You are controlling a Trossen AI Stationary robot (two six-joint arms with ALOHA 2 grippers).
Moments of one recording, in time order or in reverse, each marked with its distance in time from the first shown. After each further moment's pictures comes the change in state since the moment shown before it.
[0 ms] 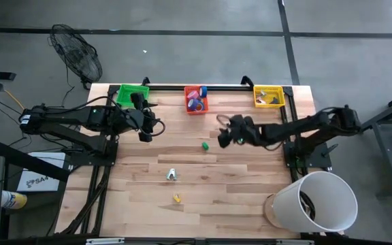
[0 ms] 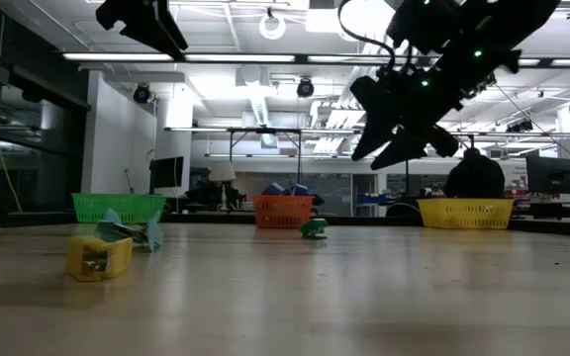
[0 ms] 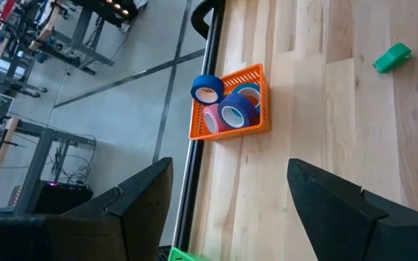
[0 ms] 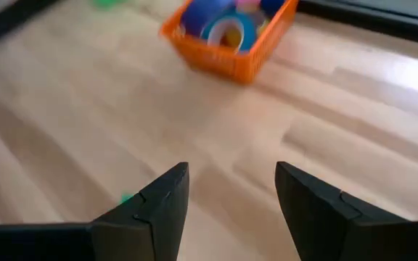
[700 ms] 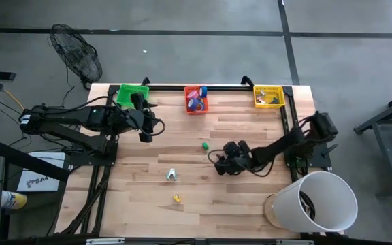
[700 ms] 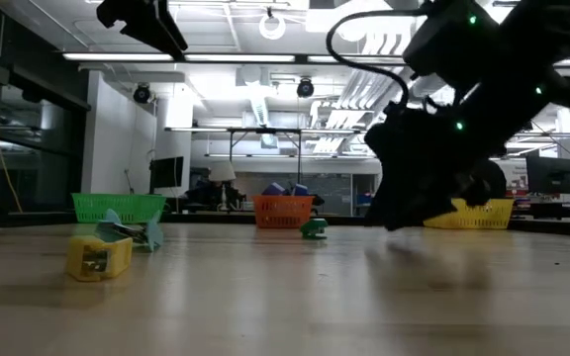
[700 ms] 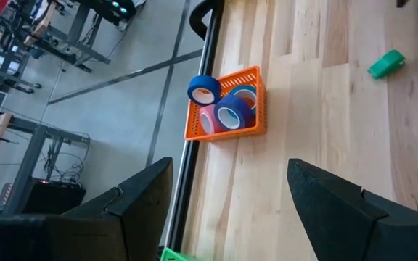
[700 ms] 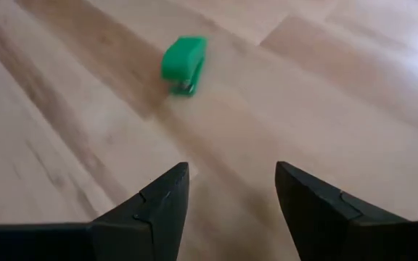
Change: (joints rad) left arm 0.000 0.000 0.000 0.000 0.011 -0.030; right arm 0.319 0.306 0.000 0.074 0.091 0.233
